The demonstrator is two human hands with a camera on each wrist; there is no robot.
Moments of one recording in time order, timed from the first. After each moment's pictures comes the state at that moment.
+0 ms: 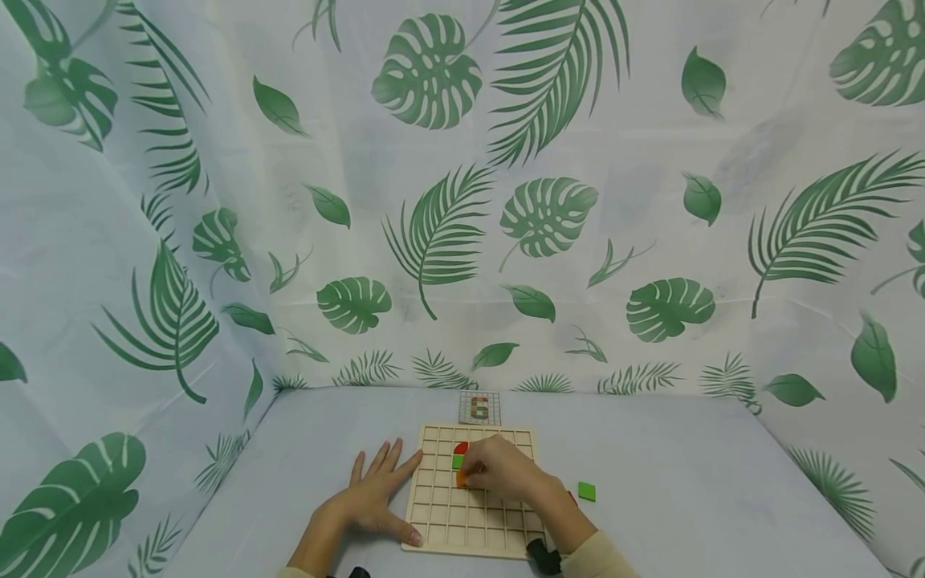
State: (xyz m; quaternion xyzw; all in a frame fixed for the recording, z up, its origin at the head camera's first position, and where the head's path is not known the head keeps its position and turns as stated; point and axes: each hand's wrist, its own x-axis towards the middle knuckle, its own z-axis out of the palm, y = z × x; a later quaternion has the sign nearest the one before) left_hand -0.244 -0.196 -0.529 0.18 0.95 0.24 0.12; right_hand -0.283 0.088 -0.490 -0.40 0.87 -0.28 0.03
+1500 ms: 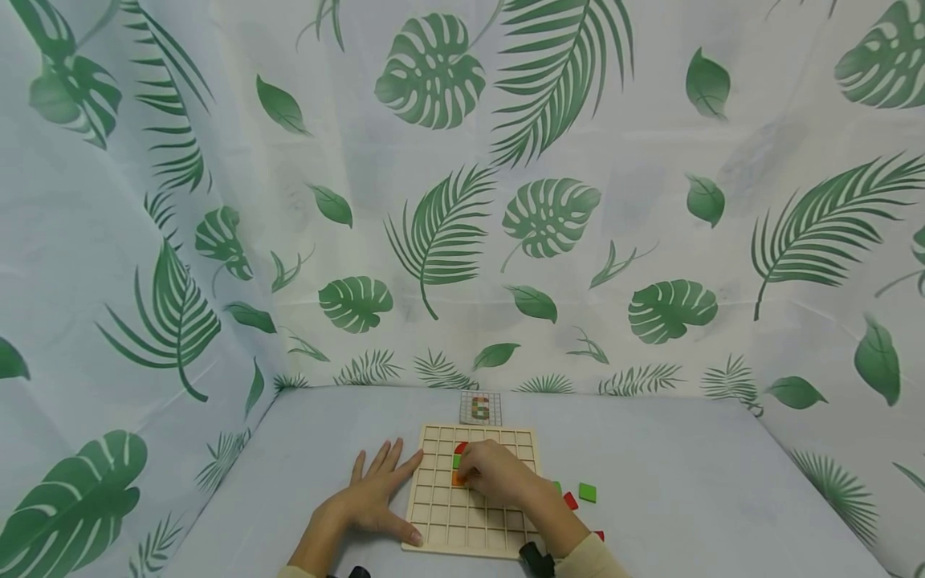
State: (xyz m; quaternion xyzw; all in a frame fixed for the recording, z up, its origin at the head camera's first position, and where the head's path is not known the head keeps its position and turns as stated) left_hand -0.245 -0.197 -0.531 0.18 0.95 0.24 0.11; right_hand -0.281 0.076 -0.496 -0.41 0.88 -0.24 0.01
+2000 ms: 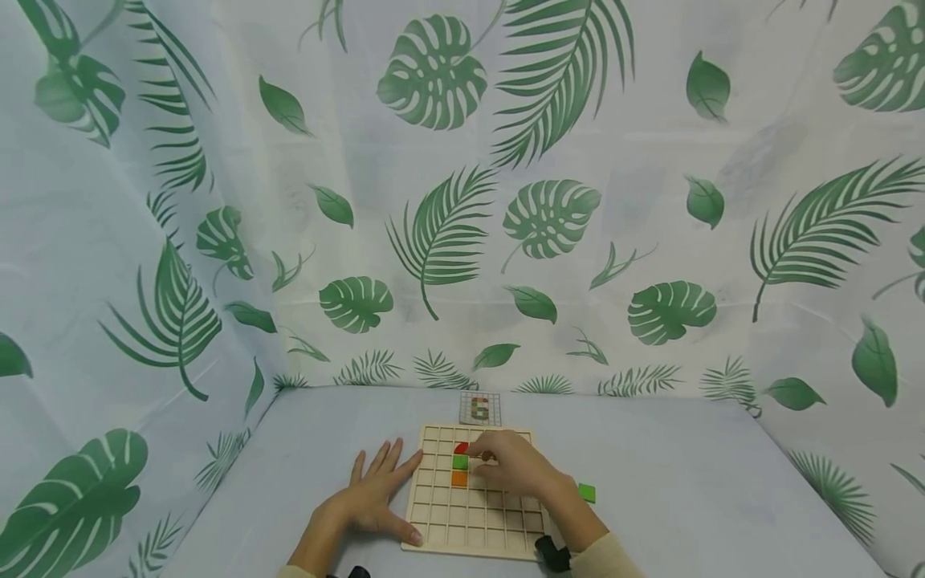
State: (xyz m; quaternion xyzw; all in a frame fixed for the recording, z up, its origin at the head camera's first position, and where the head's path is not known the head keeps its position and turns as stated) left_hand -0.246 -0.197 -0.531 0.18 0.95 0.23 0.12; right_hand -0.286 0.102 -0.486 -0.36 0.89 -0.28 0.02
